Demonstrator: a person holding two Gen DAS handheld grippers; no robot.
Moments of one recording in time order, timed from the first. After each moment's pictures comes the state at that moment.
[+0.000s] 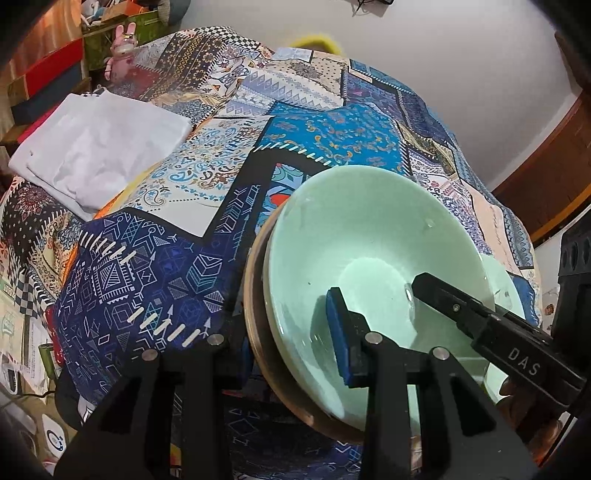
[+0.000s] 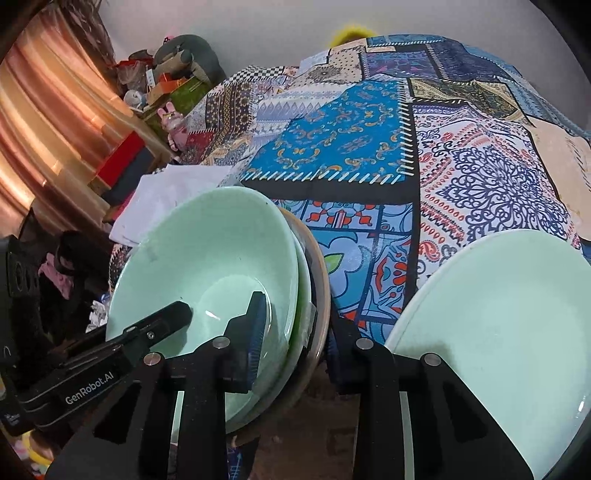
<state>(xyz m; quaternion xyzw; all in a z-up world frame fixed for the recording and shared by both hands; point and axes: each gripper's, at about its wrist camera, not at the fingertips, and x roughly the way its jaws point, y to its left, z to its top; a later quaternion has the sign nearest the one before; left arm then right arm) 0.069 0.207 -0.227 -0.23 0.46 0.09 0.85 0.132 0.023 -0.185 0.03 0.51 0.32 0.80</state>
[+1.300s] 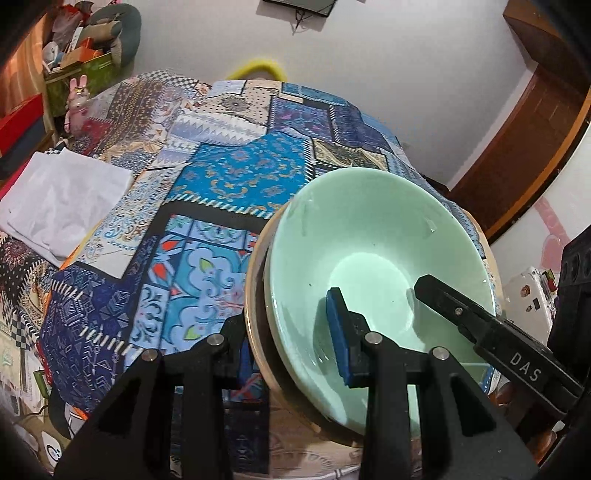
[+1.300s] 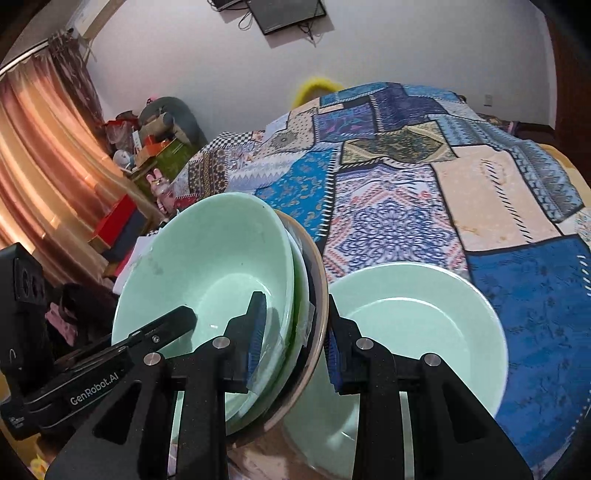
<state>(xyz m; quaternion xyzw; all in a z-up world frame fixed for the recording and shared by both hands) 0.085 0.116 -0.151 -0.19 0.42 0.02 0.89 0.125 -0.078 -0.121 0.09 0.45 0.27 0.85</state>
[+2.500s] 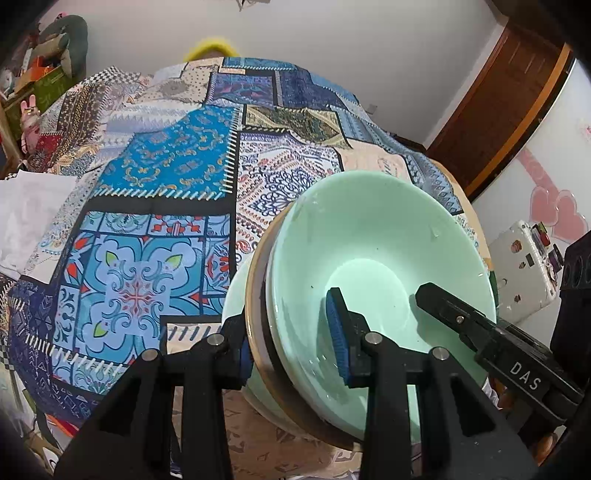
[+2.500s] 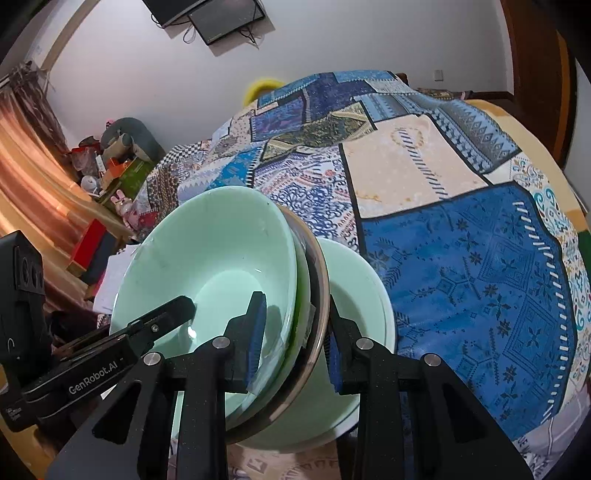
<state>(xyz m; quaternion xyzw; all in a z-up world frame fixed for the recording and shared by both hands) 0.124 0.029 -0.170 -0.14 0.46 -0.04 0.87 0.120 -0.162 -0.140 0.13 0.48 0.21 0.85</state>
